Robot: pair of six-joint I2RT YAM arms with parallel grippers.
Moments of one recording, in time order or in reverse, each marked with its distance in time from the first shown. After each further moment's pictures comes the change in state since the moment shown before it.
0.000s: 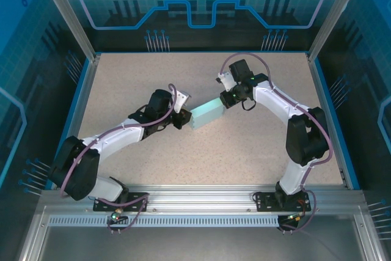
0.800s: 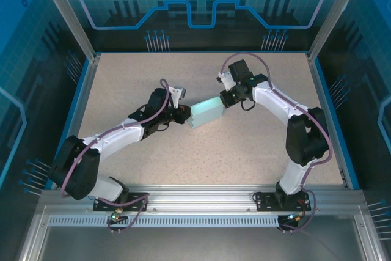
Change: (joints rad) left arm 0.001 0.002 0.002 0.063 -0.030 -0.330; right arm 0.008 -0.001 -0.010 0.024 0.027 0.047
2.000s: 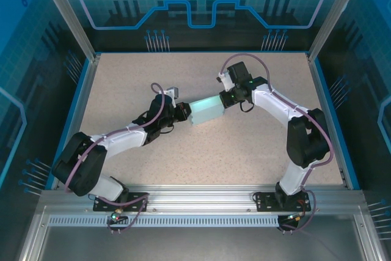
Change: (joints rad) left arm -0.029 0.041 -0.107 0.274 -0.123 -0.363; right arm 0.019 -0.020 -0.041 0.061 0.055 0.042
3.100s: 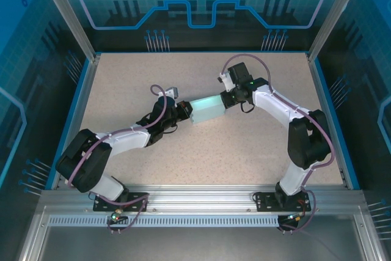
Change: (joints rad) left arm -0.032 0.040 -0.012 0.096 -0.089 -0.113; right arm 0.001 -0.015 -0.019 0.011 0.026 0.008
